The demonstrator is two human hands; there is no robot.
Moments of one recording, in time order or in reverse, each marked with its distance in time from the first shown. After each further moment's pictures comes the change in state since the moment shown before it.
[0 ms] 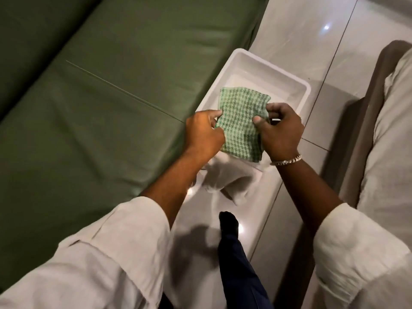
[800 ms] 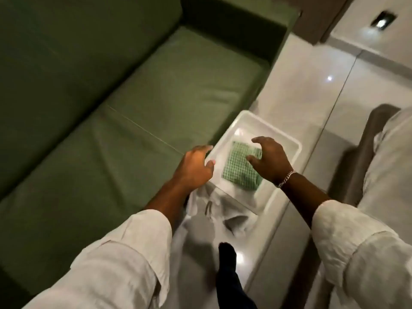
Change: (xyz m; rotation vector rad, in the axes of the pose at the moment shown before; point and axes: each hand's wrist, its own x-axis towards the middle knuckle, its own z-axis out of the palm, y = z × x) left_hand 0.030 0.019 -0.049 0.269 -0.178 0.069; right_hand 0.067 -0.045 -0.012 -0.454 -0.589 -0.268
